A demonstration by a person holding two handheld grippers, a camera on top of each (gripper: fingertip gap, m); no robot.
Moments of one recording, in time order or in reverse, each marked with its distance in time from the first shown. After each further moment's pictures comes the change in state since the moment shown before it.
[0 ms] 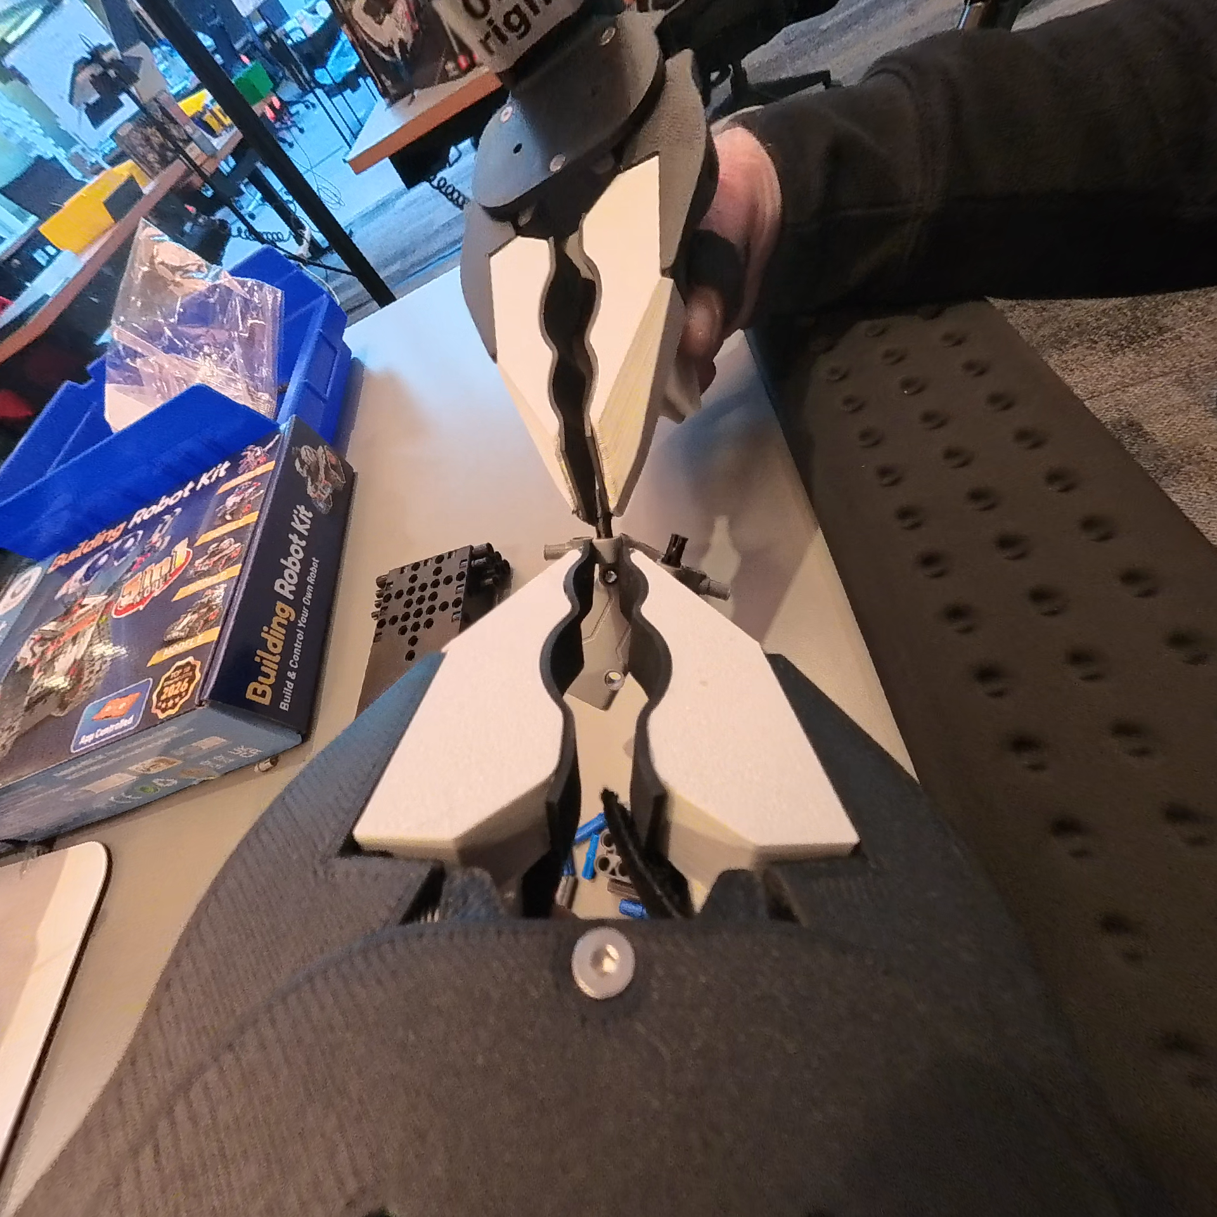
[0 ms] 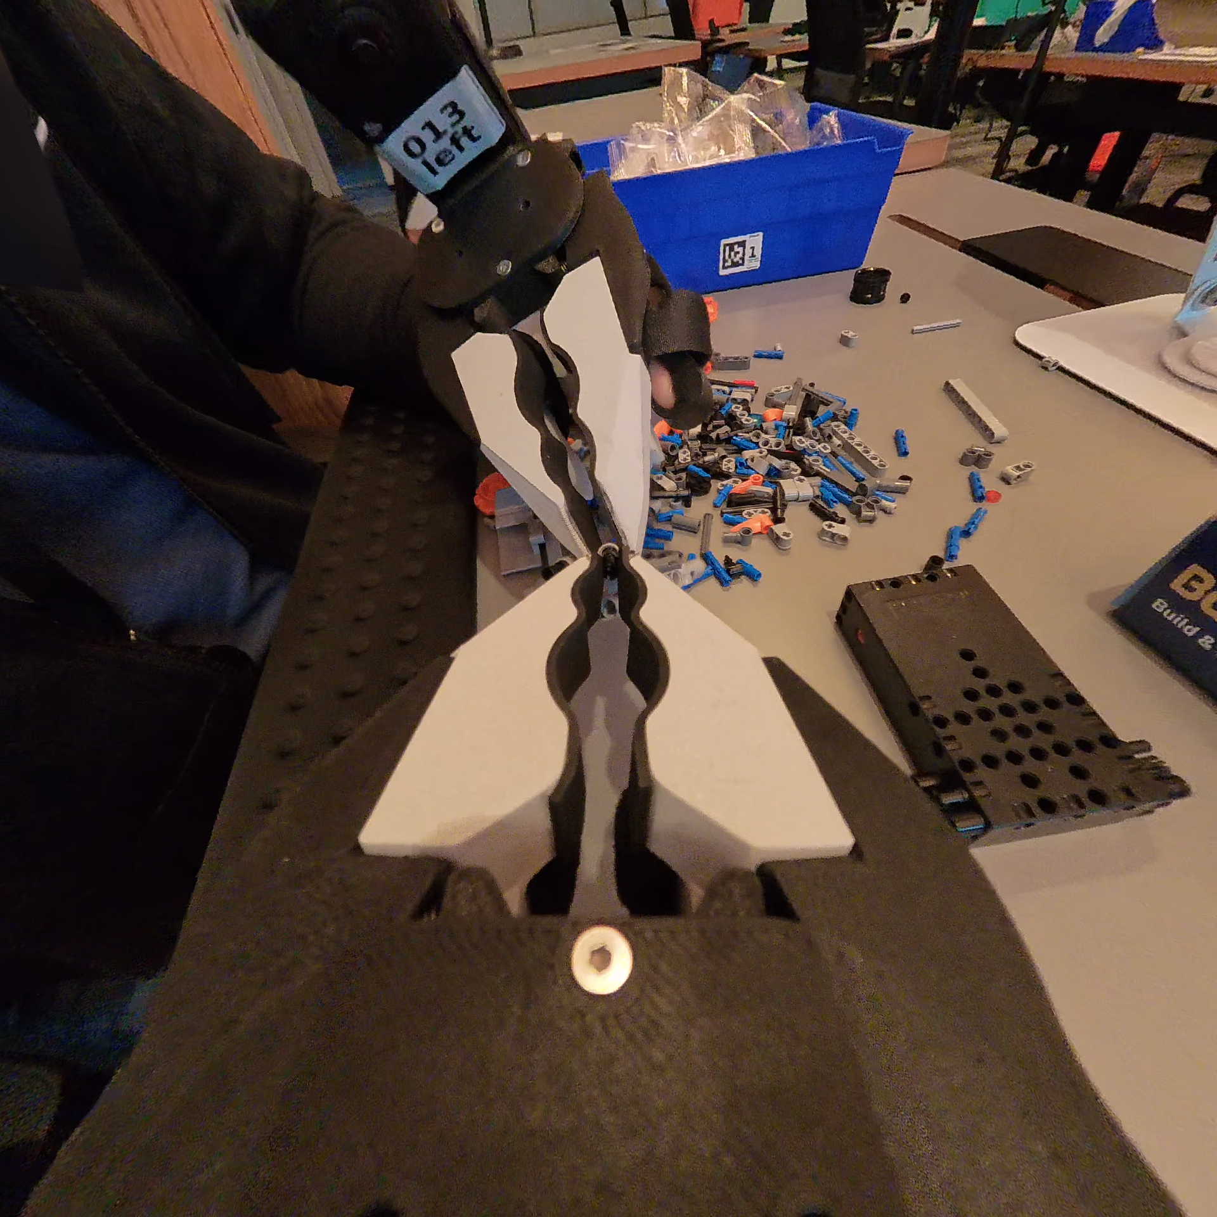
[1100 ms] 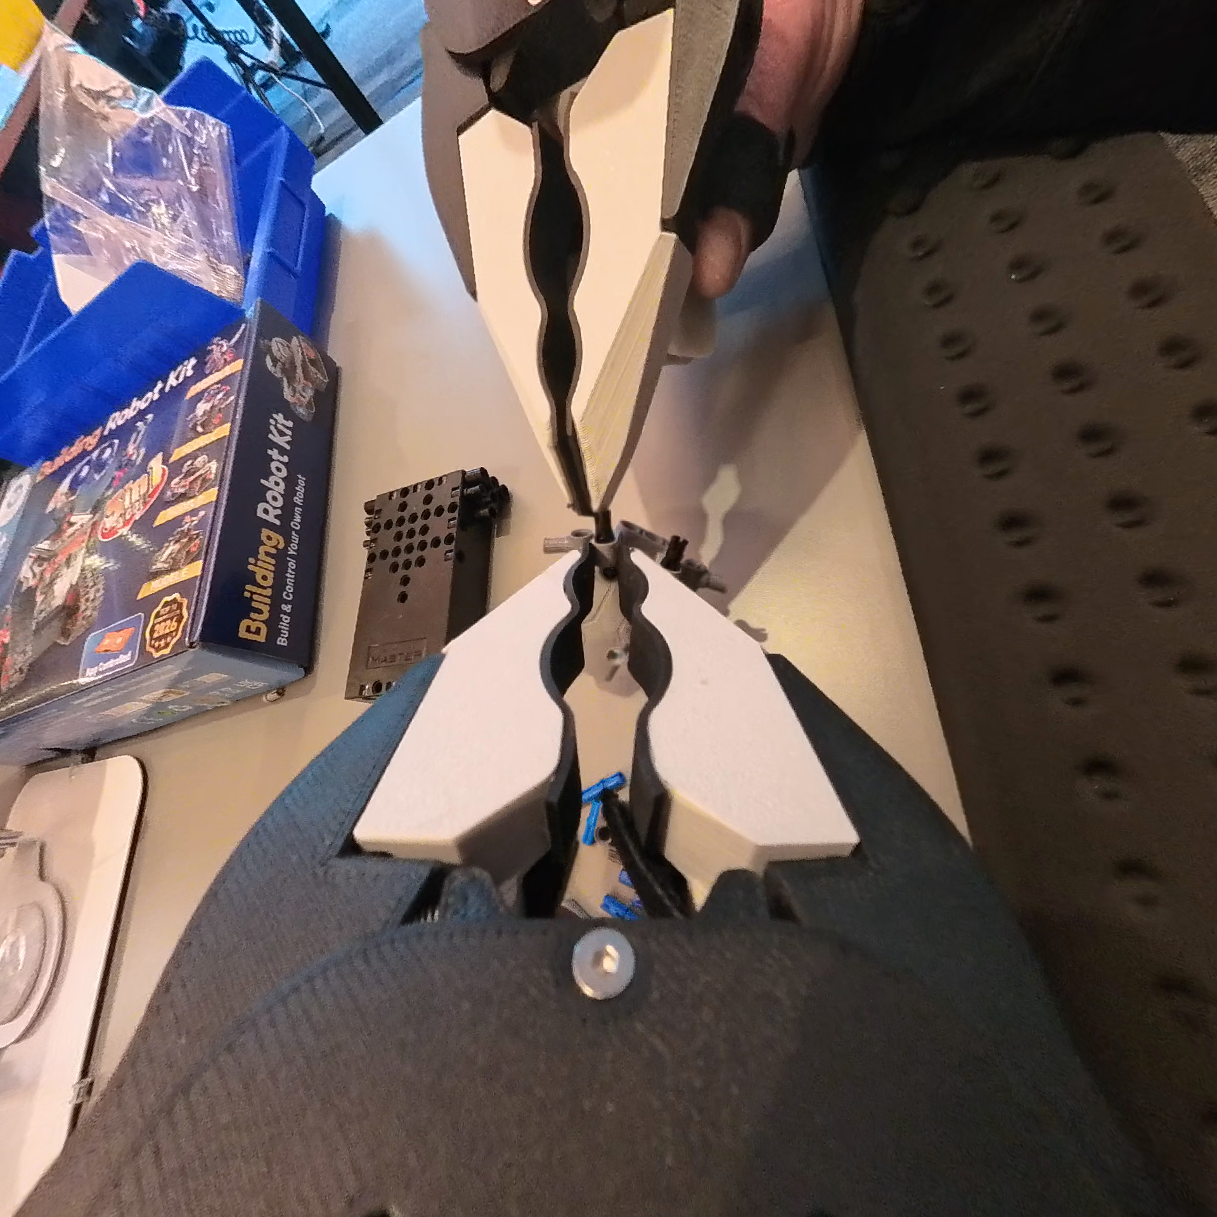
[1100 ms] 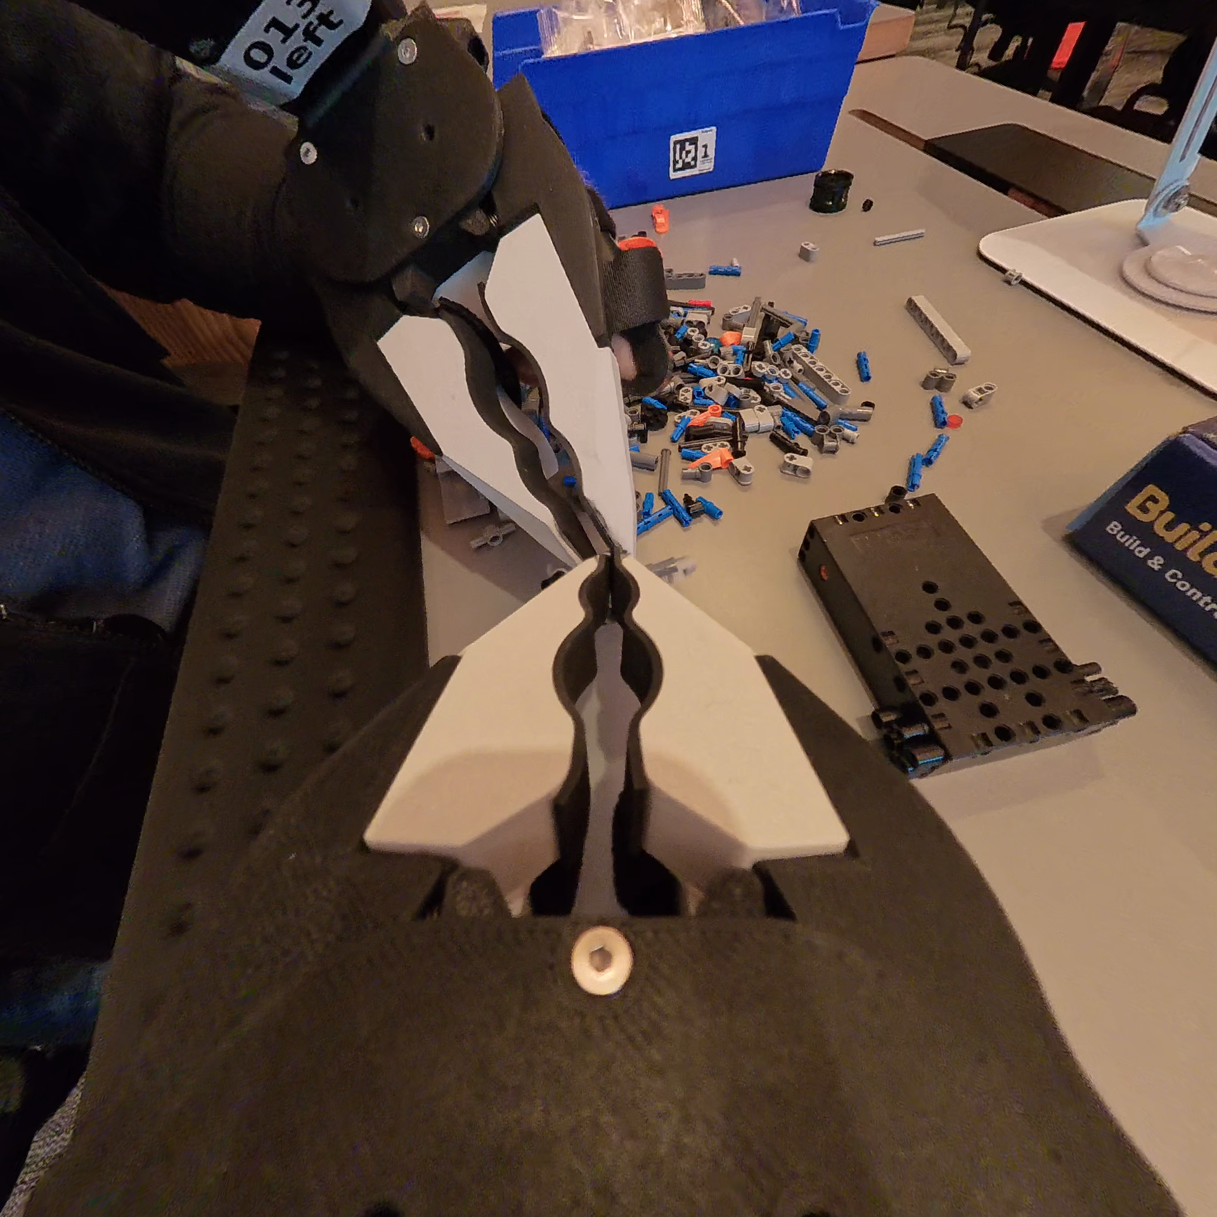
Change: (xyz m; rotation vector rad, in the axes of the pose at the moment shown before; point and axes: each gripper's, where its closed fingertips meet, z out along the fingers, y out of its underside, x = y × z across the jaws) left arm -0.001 0.025 0.018 -0.223 -0.047 0.016; right arm 0.015 0.021 0.002 -0.112 0.084 0.003
